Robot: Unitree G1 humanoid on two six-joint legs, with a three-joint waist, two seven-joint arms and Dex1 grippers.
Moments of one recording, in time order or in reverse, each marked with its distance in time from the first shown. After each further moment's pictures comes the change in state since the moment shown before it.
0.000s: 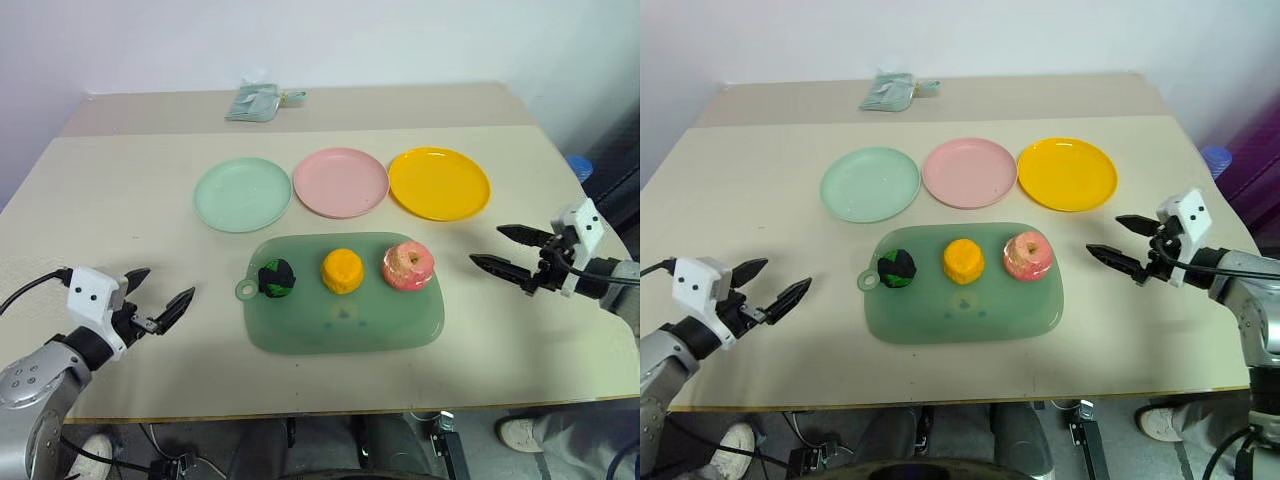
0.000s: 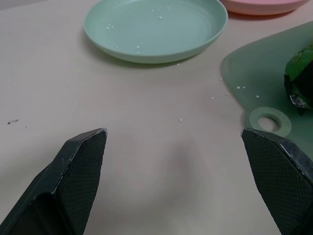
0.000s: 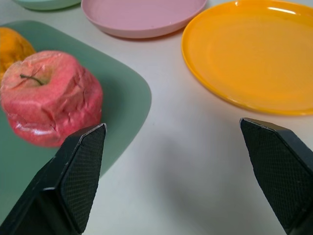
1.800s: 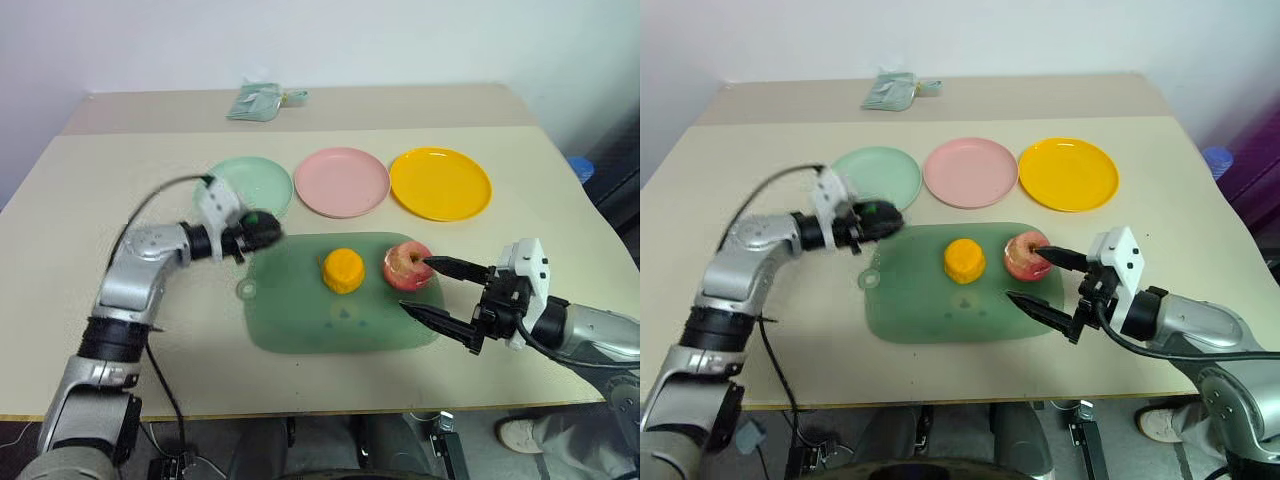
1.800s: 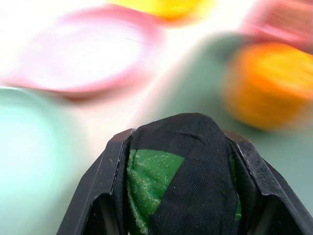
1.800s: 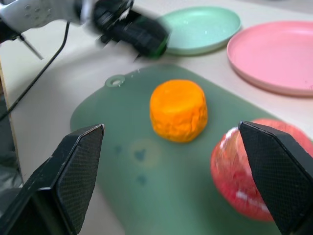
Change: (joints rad) left arm -0.901 -0.026 -0.462 0.680 0.236 -0.112 -0.219; right arm 0.278 0.119 -0.009 -0.748 0.305 0.257 -0.239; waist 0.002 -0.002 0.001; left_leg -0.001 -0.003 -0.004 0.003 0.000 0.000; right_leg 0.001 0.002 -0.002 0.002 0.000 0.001
